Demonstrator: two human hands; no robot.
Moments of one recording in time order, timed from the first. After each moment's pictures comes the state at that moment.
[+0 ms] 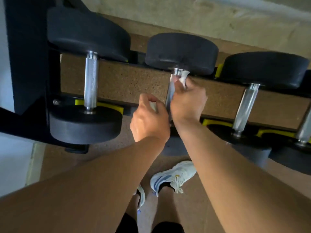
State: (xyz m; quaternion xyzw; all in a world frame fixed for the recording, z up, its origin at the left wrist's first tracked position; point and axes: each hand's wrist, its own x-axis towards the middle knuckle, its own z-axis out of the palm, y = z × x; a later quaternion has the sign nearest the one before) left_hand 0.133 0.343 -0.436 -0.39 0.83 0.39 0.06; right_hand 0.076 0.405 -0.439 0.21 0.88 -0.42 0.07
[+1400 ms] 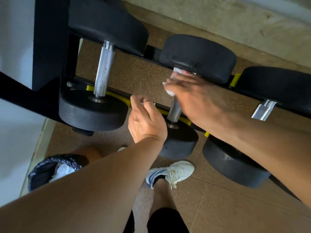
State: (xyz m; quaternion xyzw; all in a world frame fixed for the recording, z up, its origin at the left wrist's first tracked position) left_hand 0.135 0.351 -0.437 -0.54 0.71 0.43 -0.08; right_hand 0.032 0.451 -0.434 -0.45 0.88 -0.10 0.11
